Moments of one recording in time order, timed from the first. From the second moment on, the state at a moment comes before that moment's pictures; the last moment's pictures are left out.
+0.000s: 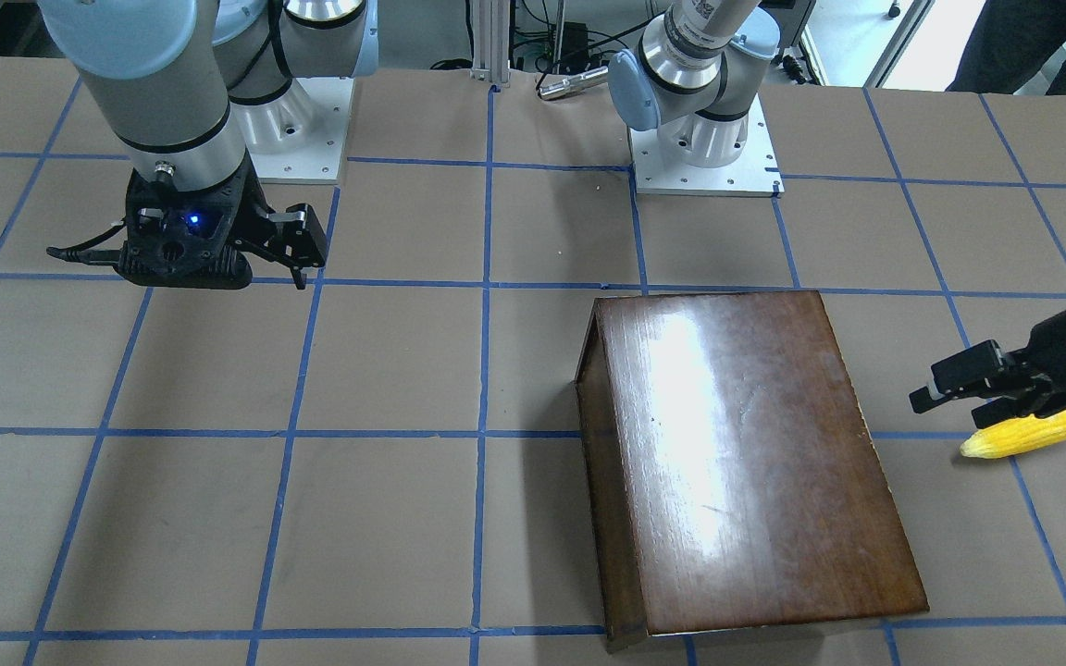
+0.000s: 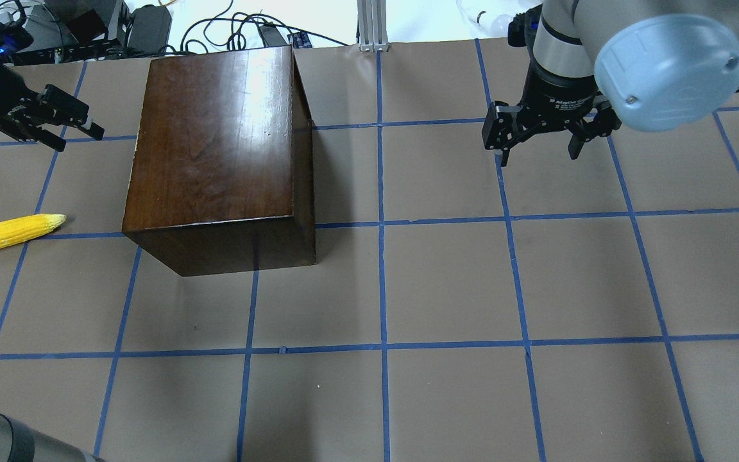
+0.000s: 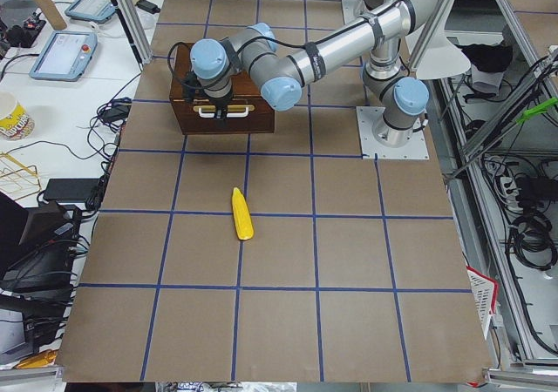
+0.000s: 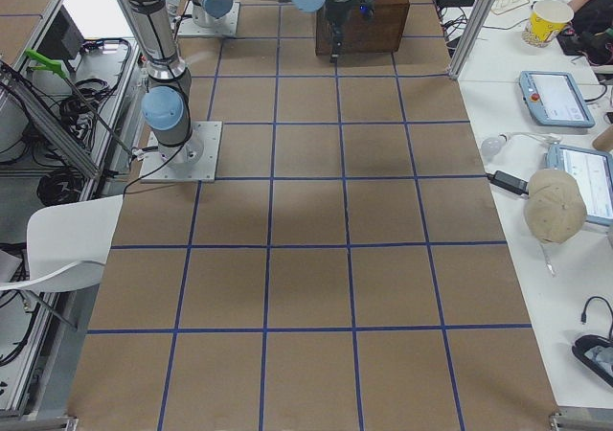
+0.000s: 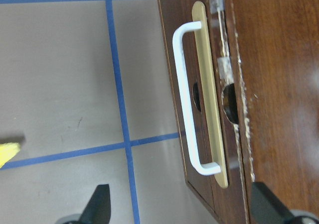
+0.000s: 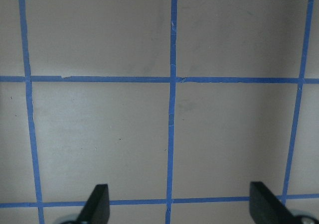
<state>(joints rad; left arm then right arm) -1.06 -1.92 -1.44 -1.50 1.25 0.54 1.65 -1.48 1.58 -1.62 -1.64 0.06</state>
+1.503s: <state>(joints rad) -1.08 -2.01 -1.47 -1.45 1.24 0.42 1.65 -1.48 1.58 -1.62 -1.64 0.06</state>
